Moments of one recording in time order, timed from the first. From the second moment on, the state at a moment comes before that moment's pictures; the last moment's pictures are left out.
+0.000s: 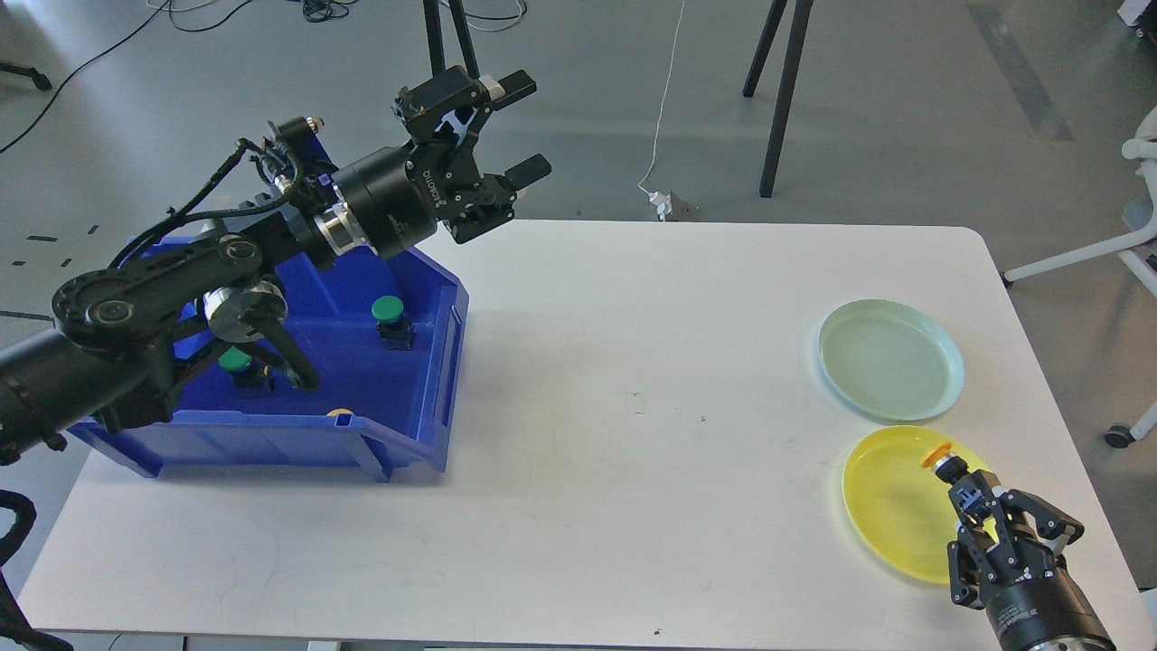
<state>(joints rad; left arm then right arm) -0.97 0.46 -0.33 -1.05 0.41 -0.49 -0.49 -0.48 -0.46 1.14 1.53 -0.49 -0.13 0.49</state>
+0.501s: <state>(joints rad) -0.97 0.47 -0.36 -1.07 0.41 -0.49 -0.49 -0.43 -0.38 1.12 1.44 -0.36 -0.16 0.49</state>
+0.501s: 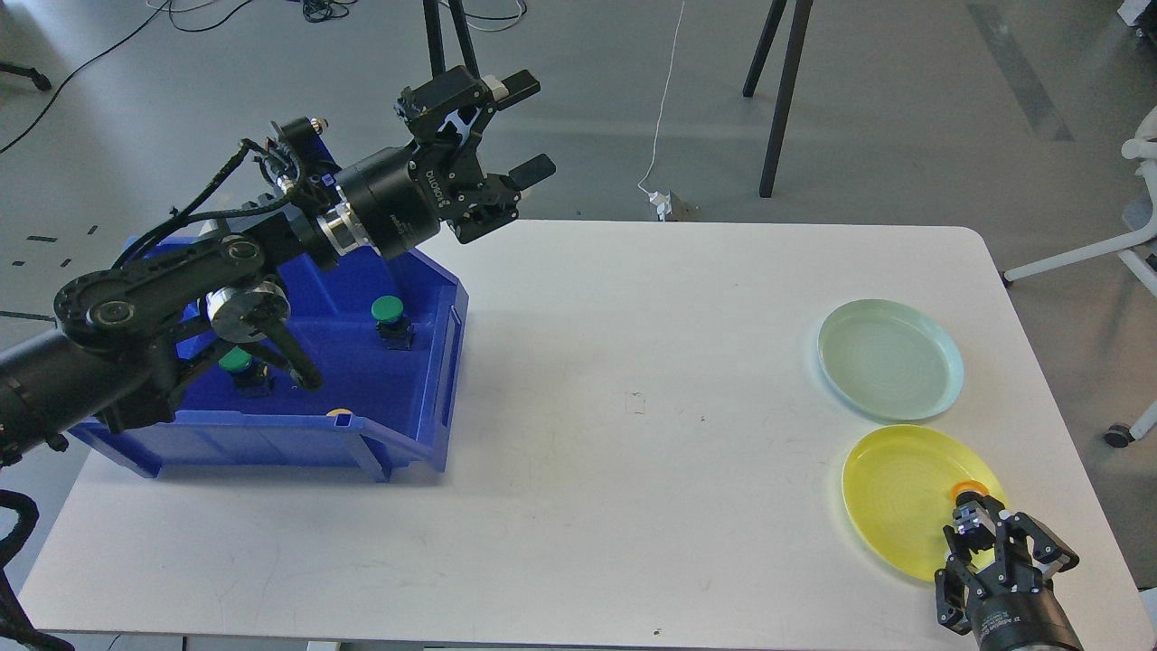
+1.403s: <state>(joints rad) -0.88 1.08 -0.58 -1.04 1.50 -0.49 -0.49 0.08 -0.40 1.17 1.51 -0.36 -0.15 0.49</state>
